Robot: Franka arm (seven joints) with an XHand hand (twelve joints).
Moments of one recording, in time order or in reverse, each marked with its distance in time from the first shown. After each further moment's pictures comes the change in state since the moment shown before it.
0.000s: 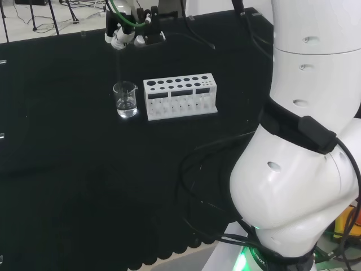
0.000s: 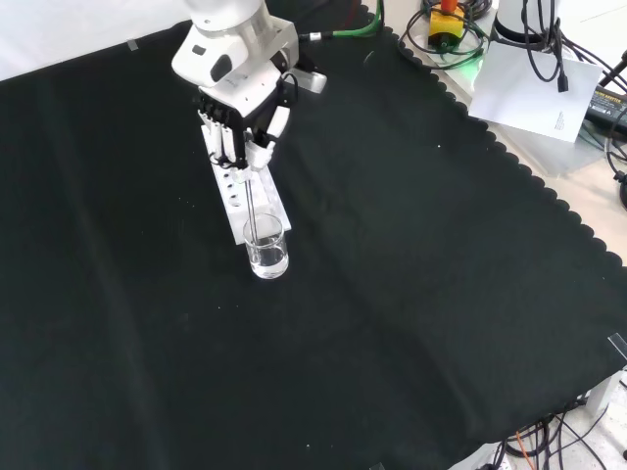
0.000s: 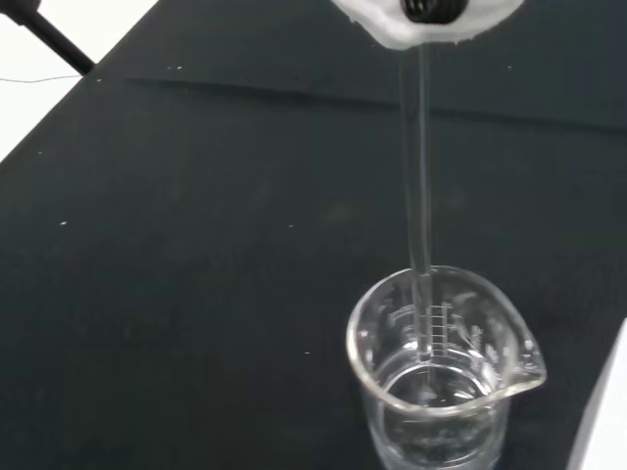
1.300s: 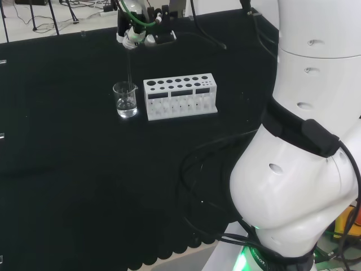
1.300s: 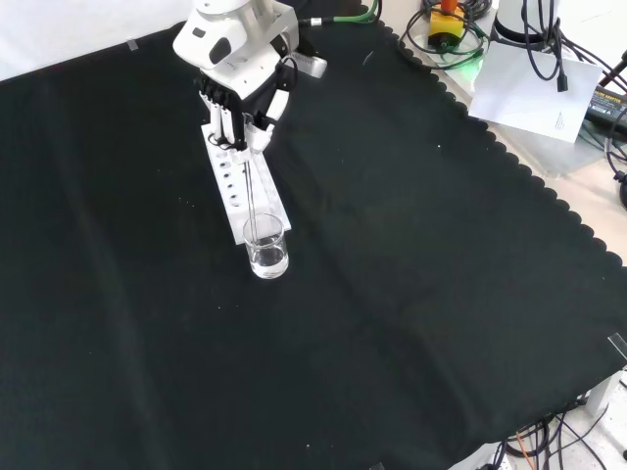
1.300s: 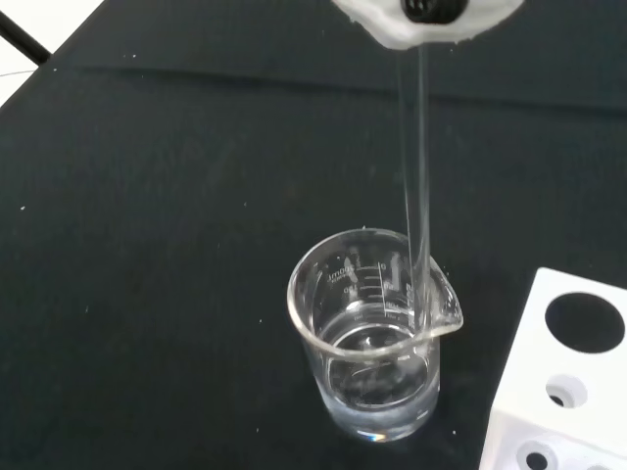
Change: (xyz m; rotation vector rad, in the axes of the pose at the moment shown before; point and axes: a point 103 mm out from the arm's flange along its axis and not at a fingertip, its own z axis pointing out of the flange) arm -0.016 -0.026 -0.003 0.014 -0.008 0.044
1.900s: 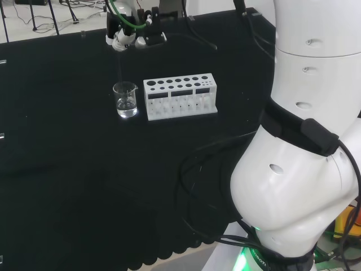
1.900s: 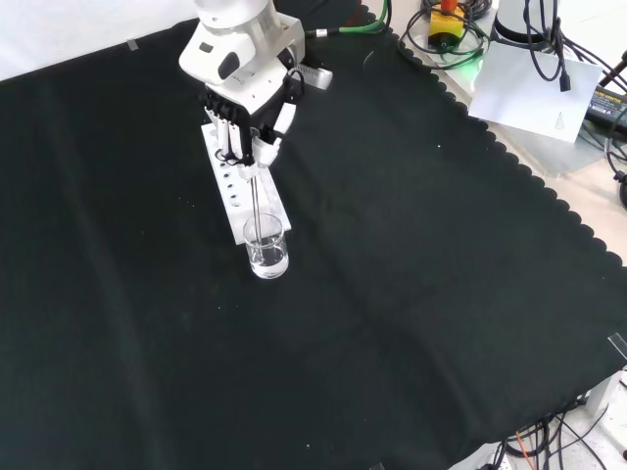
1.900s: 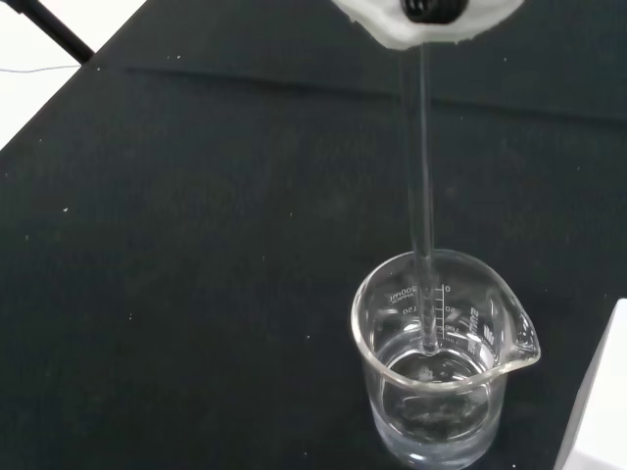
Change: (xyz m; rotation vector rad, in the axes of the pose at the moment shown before) arm 0.024 0.015 0.000 -0.007 -0.005 -0.044
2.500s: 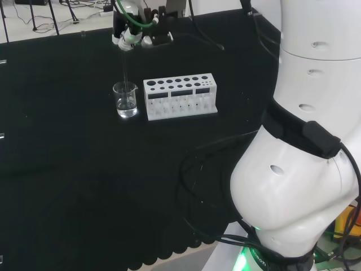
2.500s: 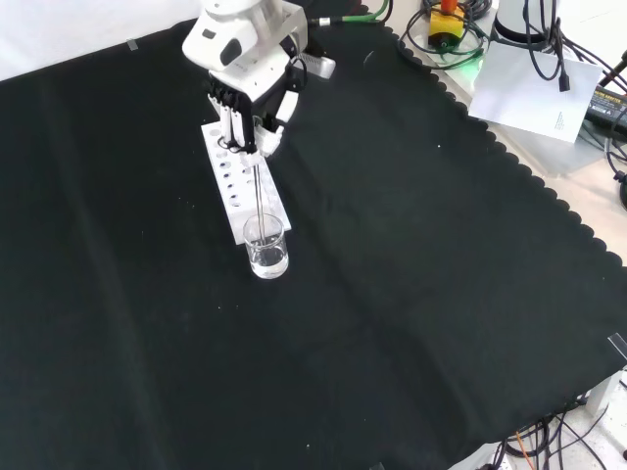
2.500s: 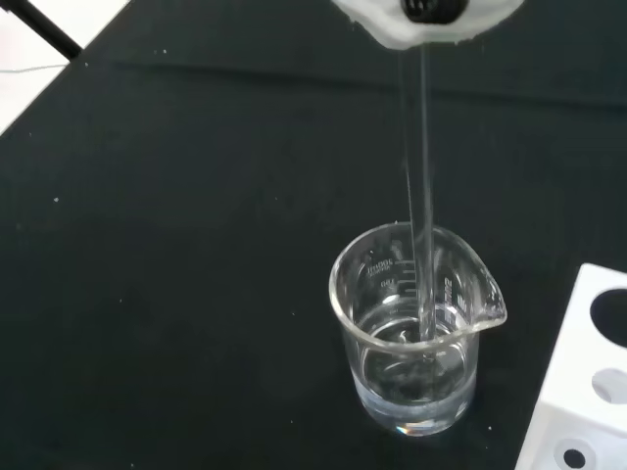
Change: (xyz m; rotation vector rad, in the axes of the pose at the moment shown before) arm -0.009 -0.015 0.002 0.012 0.008 0.019
